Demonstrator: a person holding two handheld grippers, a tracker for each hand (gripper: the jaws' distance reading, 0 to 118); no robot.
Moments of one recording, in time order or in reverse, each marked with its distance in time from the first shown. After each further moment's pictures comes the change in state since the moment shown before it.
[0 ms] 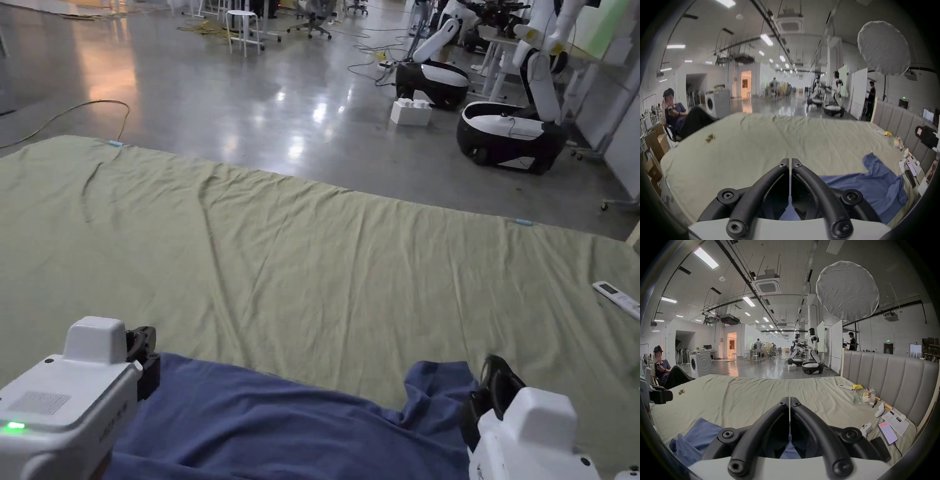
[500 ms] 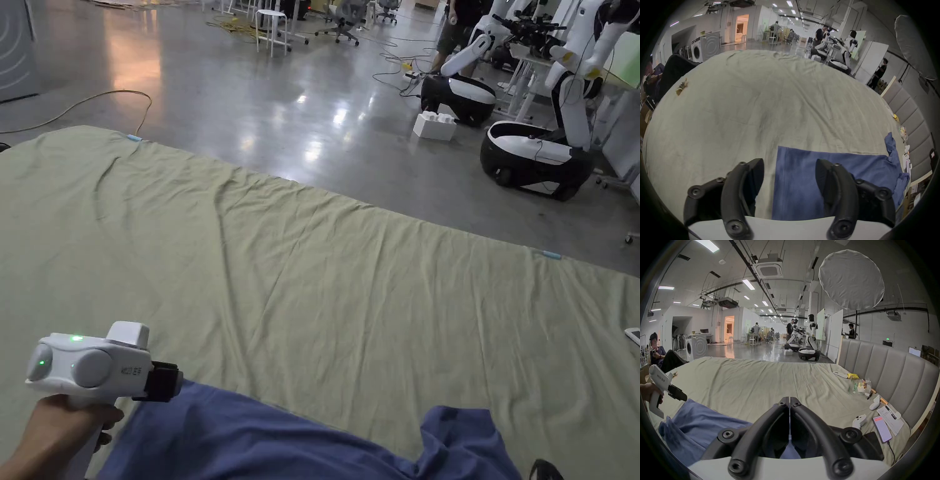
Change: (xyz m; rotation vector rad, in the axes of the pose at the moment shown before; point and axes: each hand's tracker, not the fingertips) left arm -0.047 -0.020 -0.195 -0.515 -0.099 0.107; right arm 0.028 -0.035 -0.026 -0.167 -0.029 0.054
